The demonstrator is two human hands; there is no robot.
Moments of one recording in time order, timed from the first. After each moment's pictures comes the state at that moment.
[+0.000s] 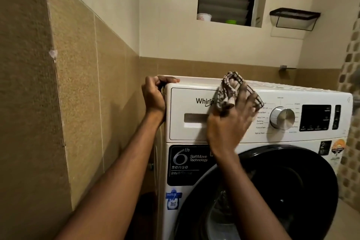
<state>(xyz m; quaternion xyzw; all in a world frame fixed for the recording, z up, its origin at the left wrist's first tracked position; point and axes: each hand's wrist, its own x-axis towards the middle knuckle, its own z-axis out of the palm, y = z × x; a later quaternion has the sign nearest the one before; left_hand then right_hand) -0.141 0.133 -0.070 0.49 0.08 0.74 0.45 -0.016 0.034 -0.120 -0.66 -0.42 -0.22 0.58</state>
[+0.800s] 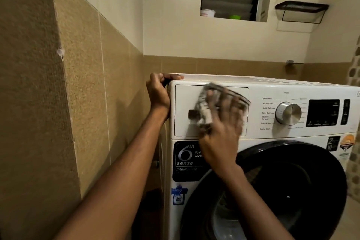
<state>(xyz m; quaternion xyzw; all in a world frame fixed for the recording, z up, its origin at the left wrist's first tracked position) -0.141 0.133 -0.066 0.48 0.10 0.74 0.47 -0.029 0.020 -0.153 -0.61 -0.56 -0.29 0.48</state>
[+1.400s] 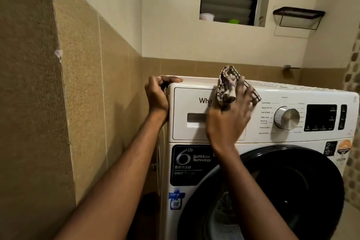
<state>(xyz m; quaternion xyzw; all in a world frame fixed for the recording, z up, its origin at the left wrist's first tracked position) -0.142 0.138 -0.069 0.49 0.09 0.74 0.46 -0.033 0.026 -0.106 -0.62 -0.44 -0.18 0.63</state>
